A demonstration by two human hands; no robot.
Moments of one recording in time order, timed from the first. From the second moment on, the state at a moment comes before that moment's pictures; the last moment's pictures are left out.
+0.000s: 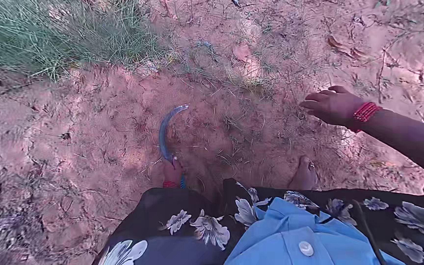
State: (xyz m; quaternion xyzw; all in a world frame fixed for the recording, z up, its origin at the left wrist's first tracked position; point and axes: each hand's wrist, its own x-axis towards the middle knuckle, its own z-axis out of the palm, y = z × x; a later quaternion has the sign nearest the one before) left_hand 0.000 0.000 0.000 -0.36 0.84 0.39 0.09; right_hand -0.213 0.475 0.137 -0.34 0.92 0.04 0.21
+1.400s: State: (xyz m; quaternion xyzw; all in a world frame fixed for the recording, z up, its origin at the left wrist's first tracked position) left_hand 0.007 -0.001 -0.009 -0.34 0.80 0.48 0.07; right_hand -0.134 0.195 0.035 -0.40 0.81 -0.06 0.43
